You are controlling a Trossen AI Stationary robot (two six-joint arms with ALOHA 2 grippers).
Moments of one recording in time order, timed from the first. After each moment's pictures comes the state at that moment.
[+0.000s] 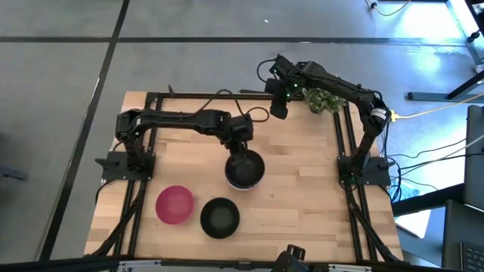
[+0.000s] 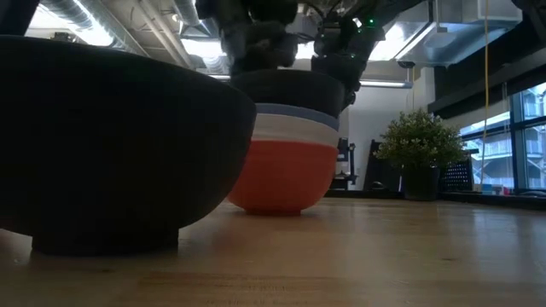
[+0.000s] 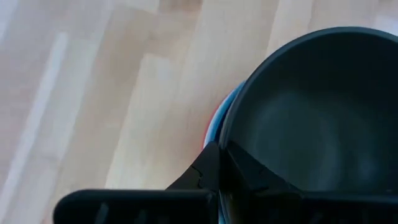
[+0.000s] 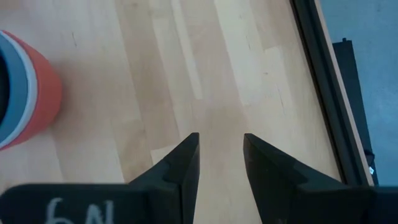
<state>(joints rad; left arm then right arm) 0.14 1.82 1.51 -0.81 0.09 -0.18 -0.63 1.80 1.68 -1.06 -0.21 -0.32</state>
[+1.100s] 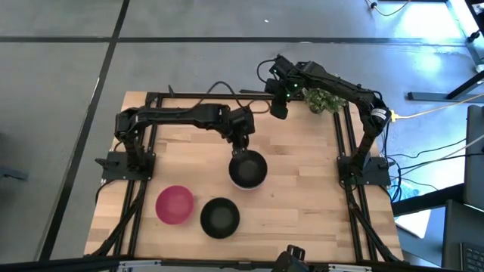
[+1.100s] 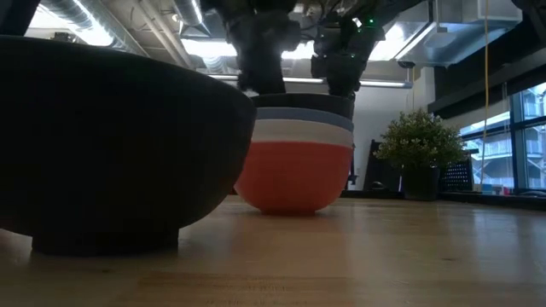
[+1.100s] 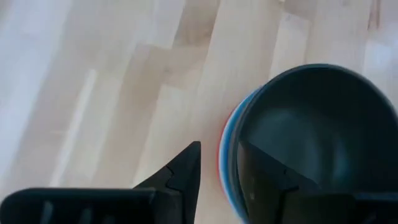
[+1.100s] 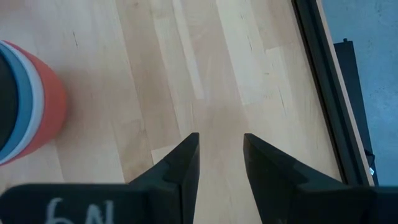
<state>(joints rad) 0.18 1.80 1.59 -0.83 0.07 -0.12 -0.63 1.80 1.68 -1.06 -0.21 -0.33</state>
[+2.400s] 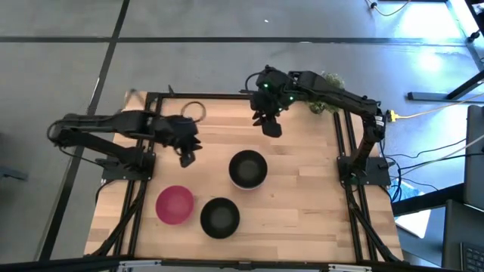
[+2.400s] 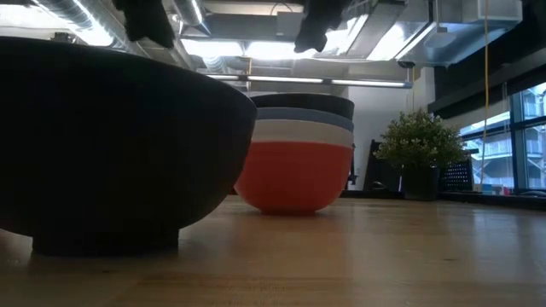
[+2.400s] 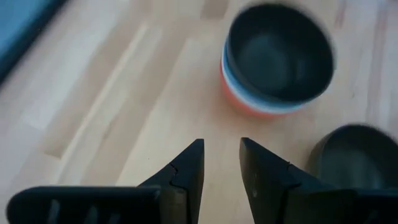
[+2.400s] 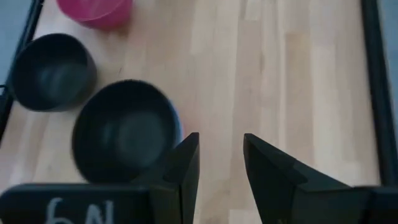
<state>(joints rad) 0.00 1.04 1.12 -0.94 -0.15 -0.38 -0.32 1.80 1.96 -1.15 -0.30 -0.29</state>
